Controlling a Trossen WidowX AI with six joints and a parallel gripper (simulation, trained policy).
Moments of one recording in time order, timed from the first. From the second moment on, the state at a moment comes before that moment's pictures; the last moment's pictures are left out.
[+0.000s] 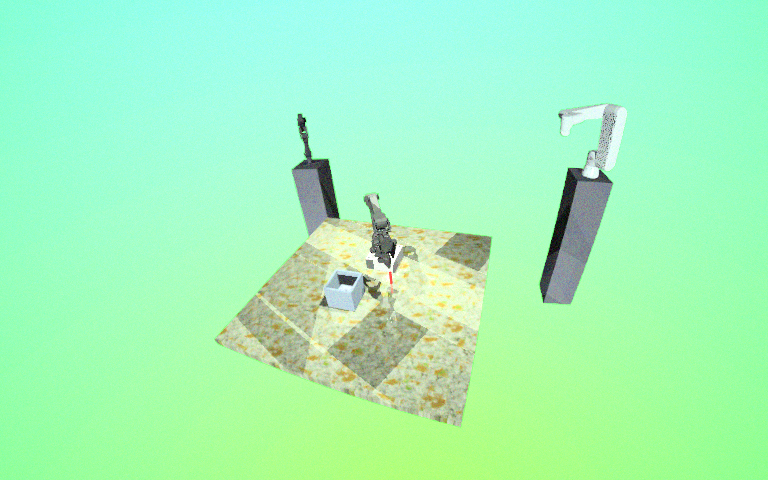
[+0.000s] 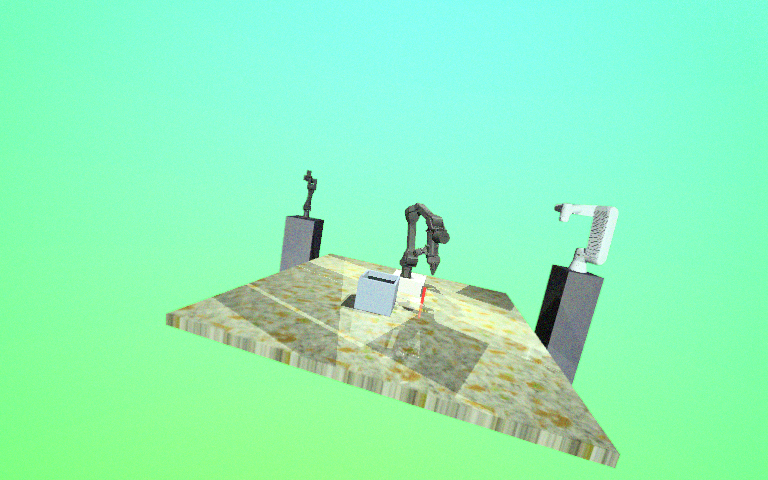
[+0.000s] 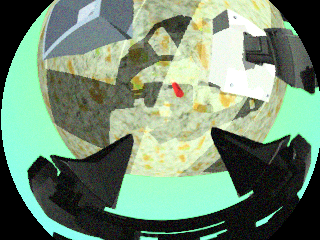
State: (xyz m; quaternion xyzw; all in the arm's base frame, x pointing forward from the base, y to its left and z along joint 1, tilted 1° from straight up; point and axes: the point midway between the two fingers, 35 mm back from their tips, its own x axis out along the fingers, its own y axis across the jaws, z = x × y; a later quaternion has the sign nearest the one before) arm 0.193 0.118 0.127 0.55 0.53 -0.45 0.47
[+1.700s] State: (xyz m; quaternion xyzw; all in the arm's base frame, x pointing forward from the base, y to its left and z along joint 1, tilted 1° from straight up) arm 0.178 0.105 -0.013 0.42 0.57 -0.46 0.54
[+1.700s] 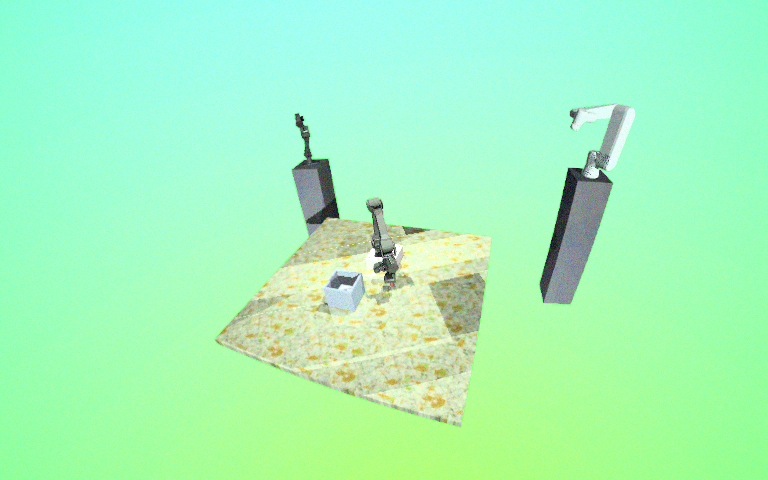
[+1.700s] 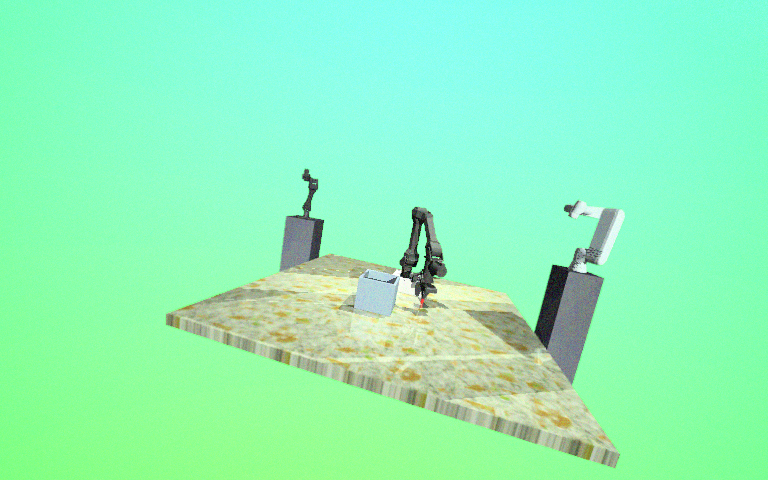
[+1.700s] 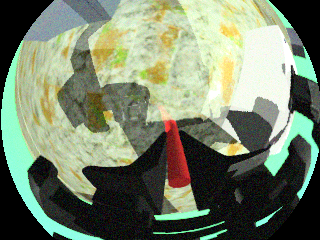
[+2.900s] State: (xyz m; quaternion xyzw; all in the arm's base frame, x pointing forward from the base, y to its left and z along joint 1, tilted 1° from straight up) arm 0.229 0.107 0.096 0.51 0.53 -0.35 0.58
